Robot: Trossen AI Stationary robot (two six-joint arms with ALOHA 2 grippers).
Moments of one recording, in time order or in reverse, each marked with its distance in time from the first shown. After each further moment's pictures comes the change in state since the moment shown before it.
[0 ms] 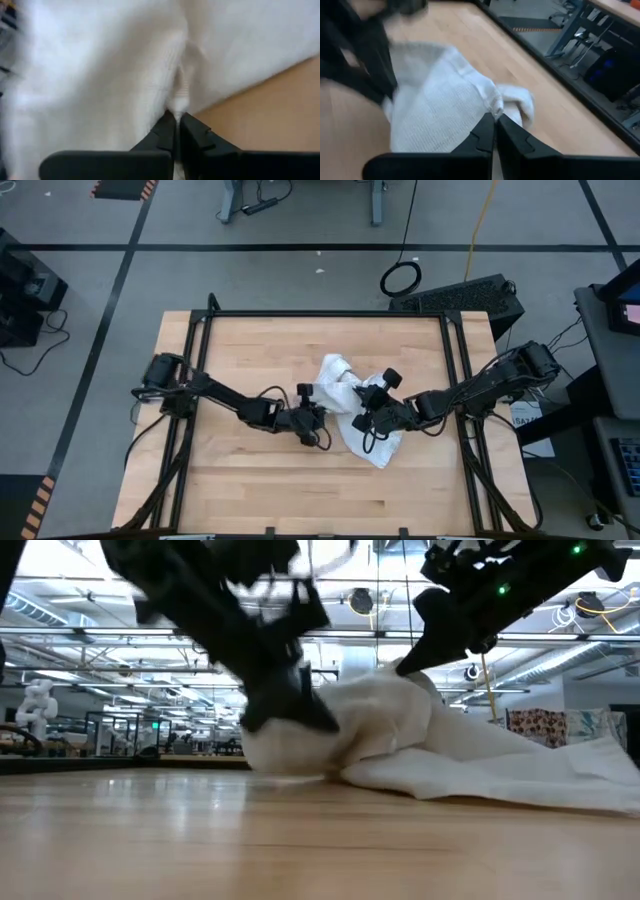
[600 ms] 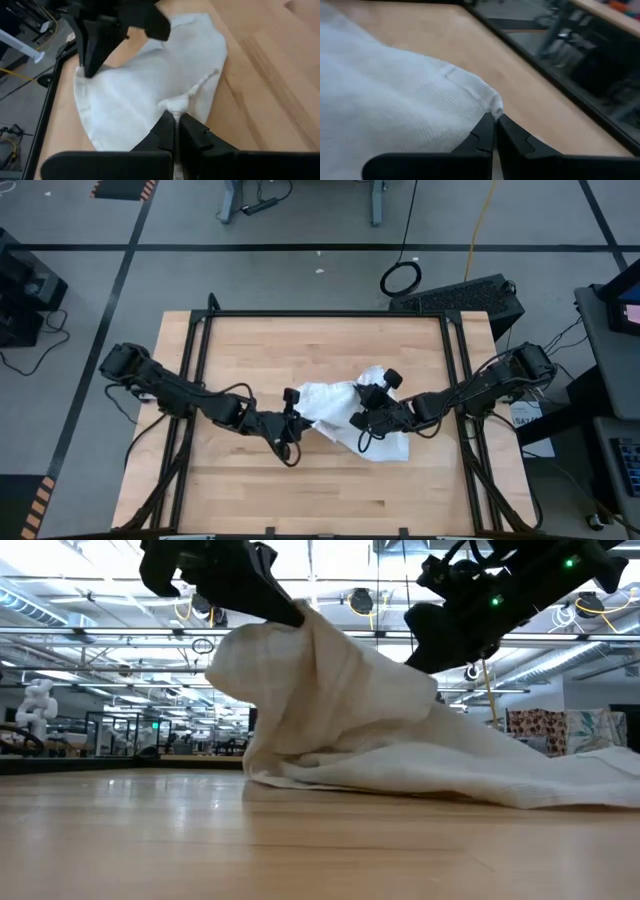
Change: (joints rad) left arm -0.100 -0.303 0.000 -0.250 0.126 0.073; right arm 0.000 0.041 0.000 0.041 0.057 0.015
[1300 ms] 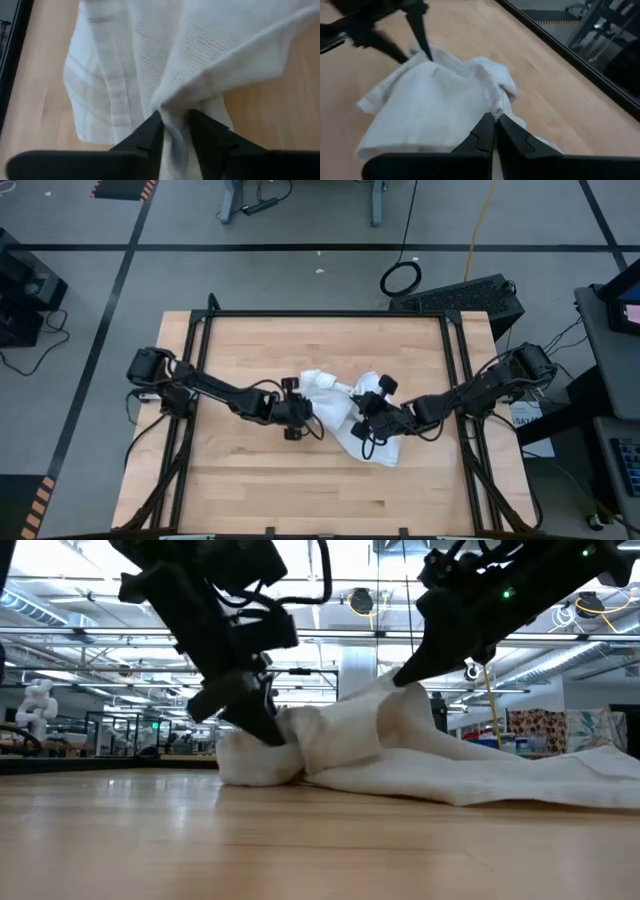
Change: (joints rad) left arm 0.139 0.214 -0.002 -0.155 -0.072 -0.266; right arm 0.019 0.000 0.000 -0.011 -0.110 0.045
